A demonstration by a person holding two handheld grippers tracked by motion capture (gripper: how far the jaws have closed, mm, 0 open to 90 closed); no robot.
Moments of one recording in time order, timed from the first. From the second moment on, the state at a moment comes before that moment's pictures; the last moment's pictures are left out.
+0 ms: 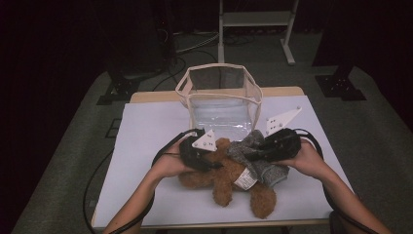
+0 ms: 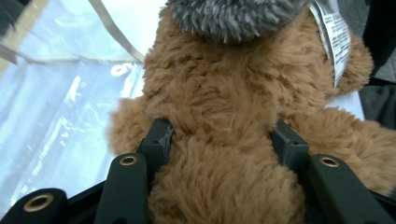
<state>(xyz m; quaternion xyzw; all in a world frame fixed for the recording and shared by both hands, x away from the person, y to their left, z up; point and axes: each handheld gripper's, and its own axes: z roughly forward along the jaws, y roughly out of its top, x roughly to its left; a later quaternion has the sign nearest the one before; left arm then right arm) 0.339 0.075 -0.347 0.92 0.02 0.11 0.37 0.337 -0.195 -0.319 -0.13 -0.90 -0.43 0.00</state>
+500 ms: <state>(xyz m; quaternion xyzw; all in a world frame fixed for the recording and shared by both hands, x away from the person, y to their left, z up) 0.337 0.102 -0.368 0.92 0.08 0.04 0.38 0.328 -0.171 -0.352 -0.11 -0.91 -0.40 0.02</state>
